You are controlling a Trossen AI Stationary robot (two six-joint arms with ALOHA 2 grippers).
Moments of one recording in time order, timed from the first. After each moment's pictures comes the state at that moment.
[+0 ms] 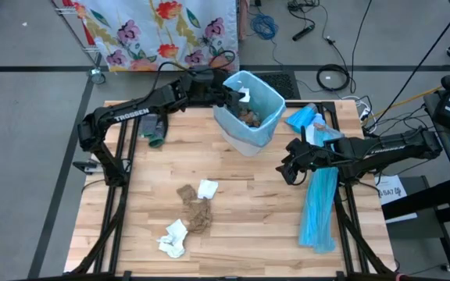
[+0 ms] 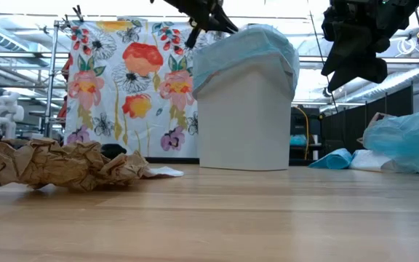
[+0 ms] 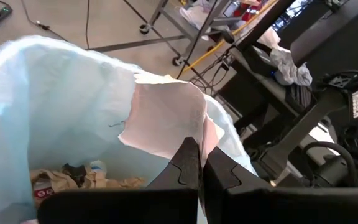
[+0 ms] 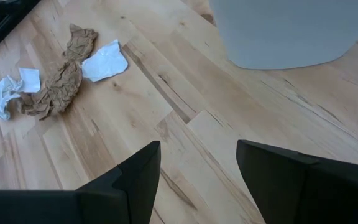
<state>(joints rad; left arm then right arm) 0.38 1.66 1.65 -0.29 0.05 -0.59 0.10 0.95 0.75 -0.66 0.21 0.83</state>
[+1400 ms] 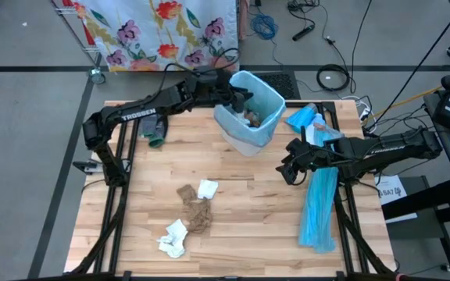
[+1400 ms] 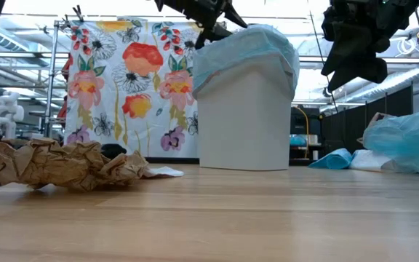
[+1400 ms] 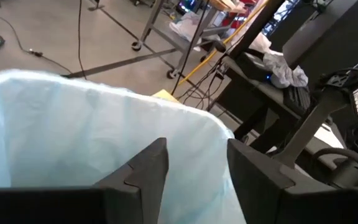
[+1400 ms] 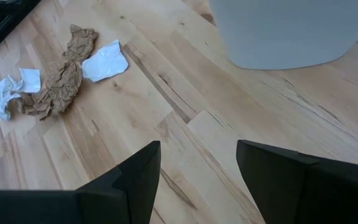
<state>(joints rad) 0.39 1.71 1.65 -0.17 0.06 -0.49 0.10 0.95 0.75 -0.65 0.21 0.83</state>
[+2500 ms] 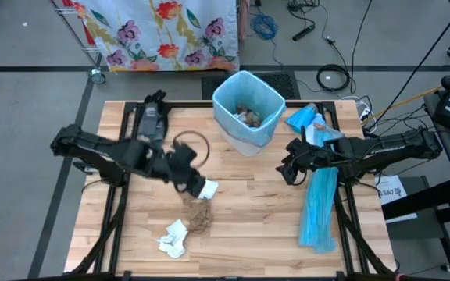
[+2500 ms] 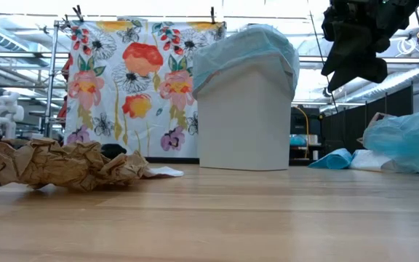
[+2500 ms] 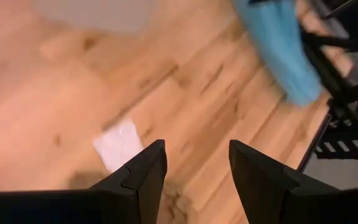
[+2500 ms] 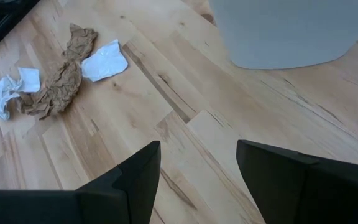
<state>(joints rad) -0.29 1.42 1.52 -1.02 -0.30 -1.08 0.10 0.95 0.75 -0.66 0.21 0.83</state>
